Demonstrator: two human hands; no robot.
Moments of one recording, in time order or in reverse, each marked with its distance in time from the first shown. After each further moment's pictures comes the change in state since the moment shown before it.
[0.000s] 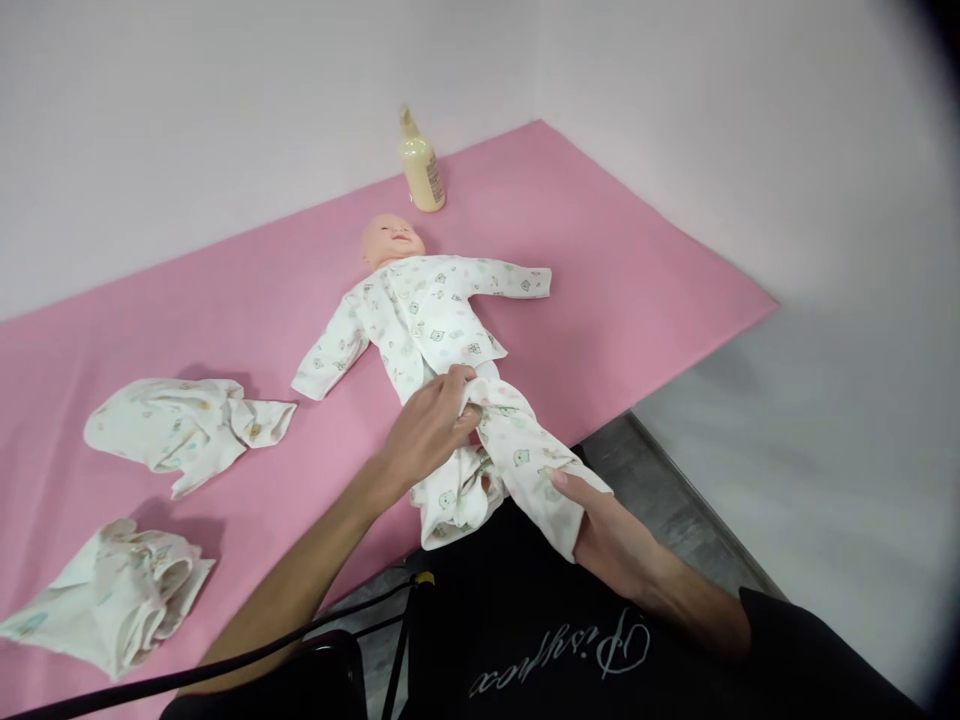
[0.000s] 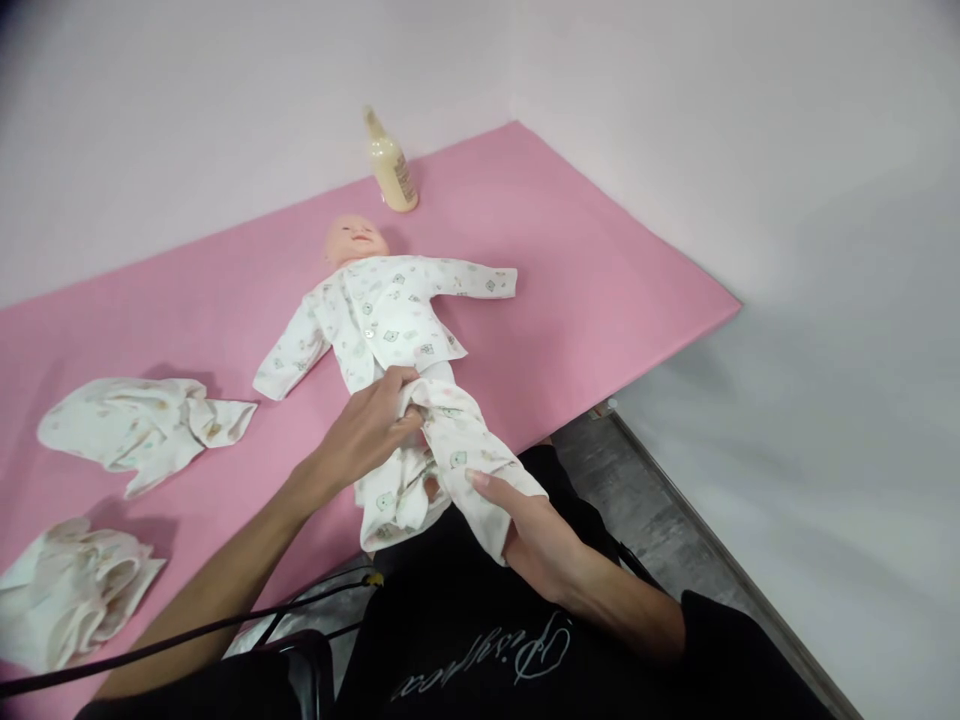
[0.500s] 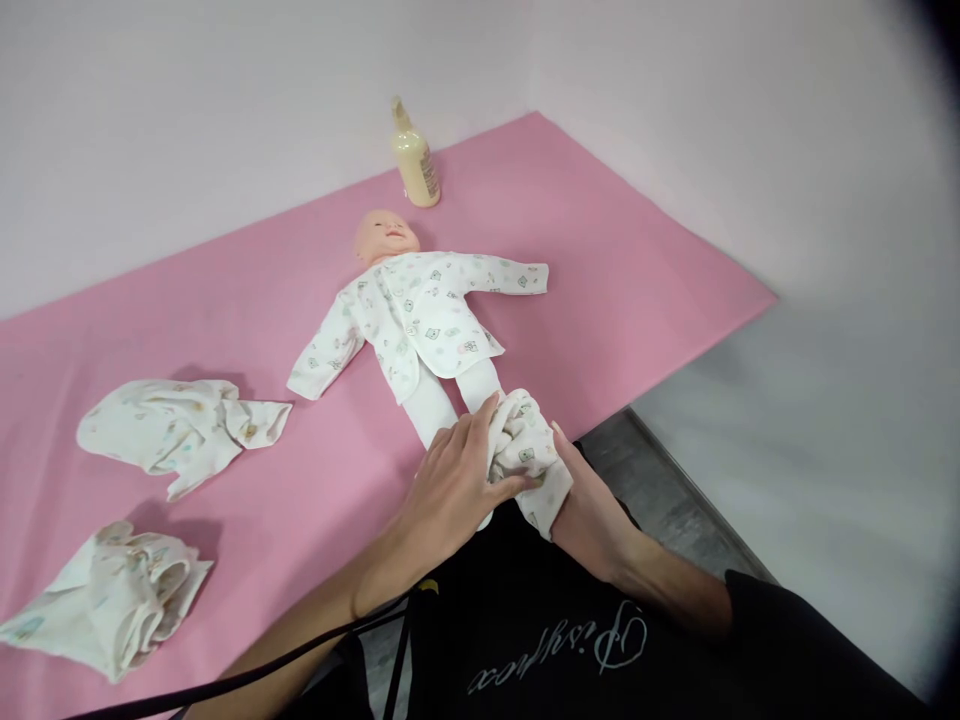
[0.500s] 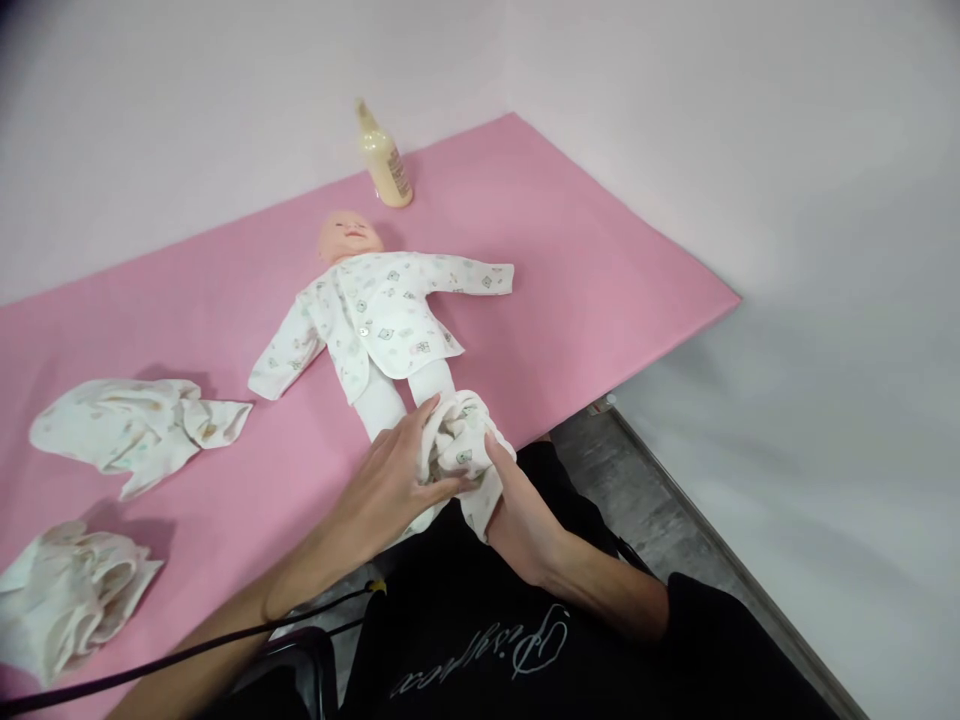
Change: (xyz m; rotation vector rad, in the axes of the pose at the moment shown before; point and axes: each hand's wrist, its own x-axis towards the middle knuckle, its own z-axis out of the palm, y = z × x) left_hand -0.047 0.030 0.030 -0.094 -0.029 0.036; right_hand 0.021 0.004 0.006 0.060 -0.055 -0.057
